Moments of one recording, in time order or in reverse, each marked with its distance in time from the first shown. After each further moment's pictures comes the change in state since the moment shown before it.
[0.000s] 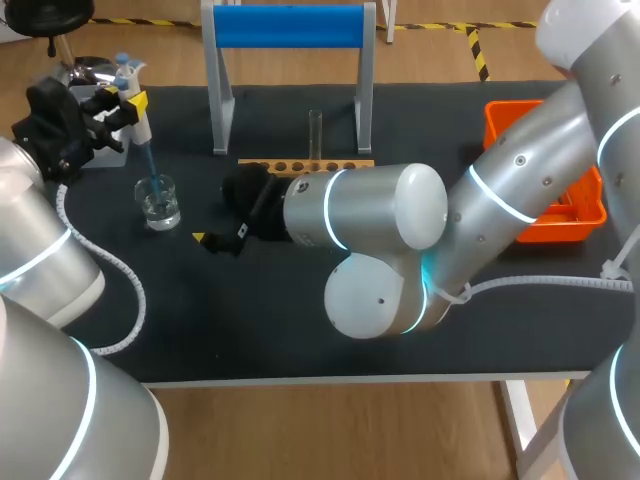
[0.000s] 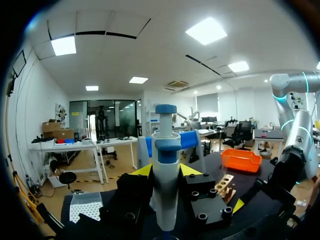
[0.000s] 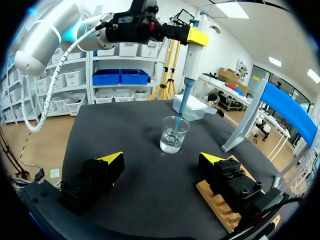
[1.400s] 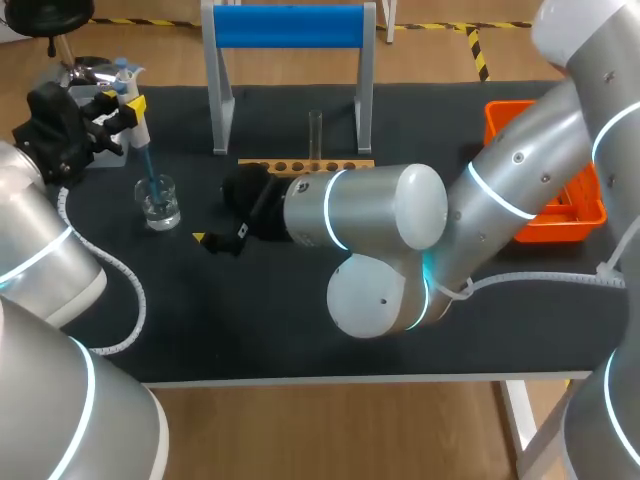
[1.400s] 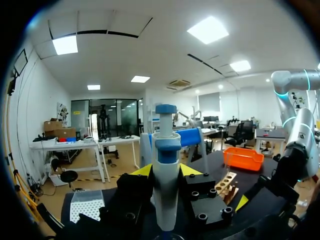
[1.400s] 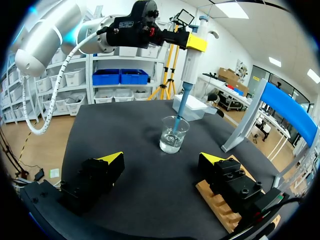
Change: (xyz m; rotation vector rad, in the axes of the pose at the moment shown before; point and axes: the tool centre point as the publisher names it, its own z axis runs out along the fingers) left arm -0.006 0.010 0.001 -0.006 -0.015 -0.004; right arm 0.000 0.000 0.000 0.000 0.000 0.000
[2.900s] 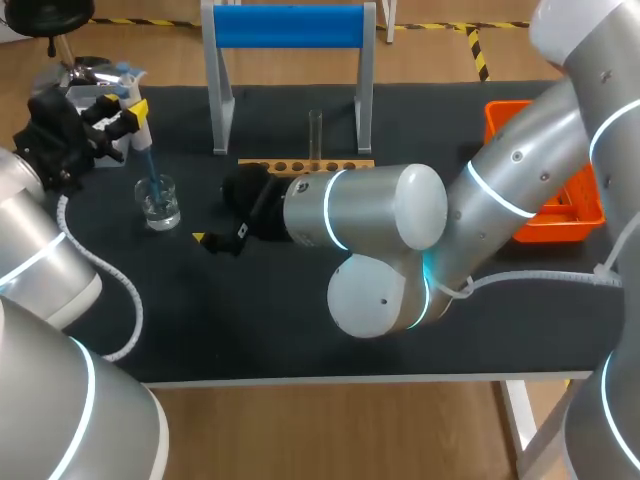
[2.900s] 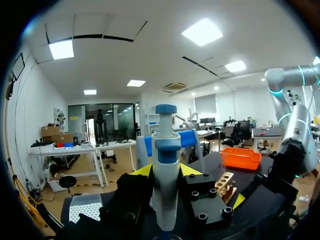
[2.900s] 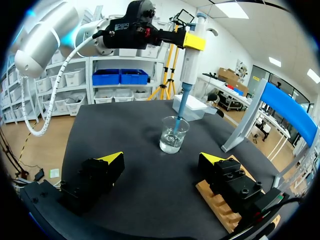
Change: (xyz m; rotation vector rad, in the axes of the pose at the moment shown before) left arm 0.010 -0.001 -0.005 0.033 0.030 0.033; right arm 0.000 0.000 0.000 0.000 0.000 0.000
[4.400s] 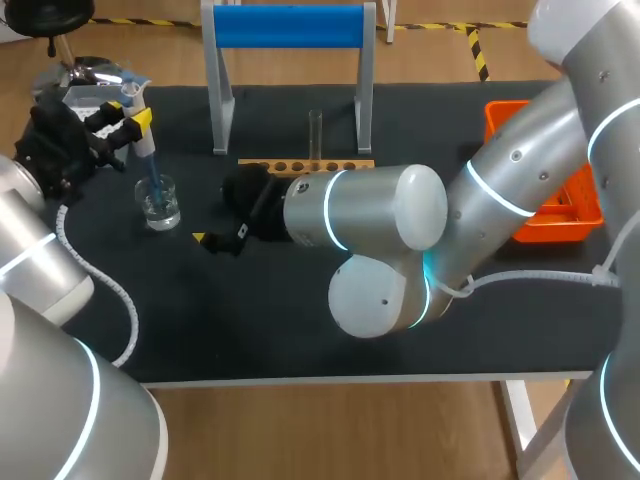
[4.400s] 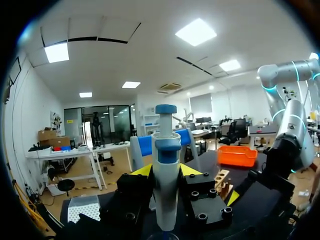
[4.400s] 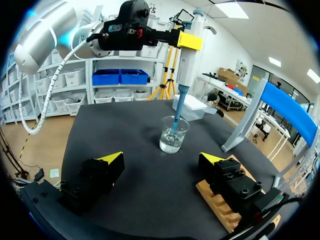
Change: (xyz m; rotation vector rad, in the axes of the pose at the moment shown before) left arm 0.012 0.003 -0.006 0.005 0.034 0.028; right arm 0.000 0.000 0.000 -0.001 0.000 0.000
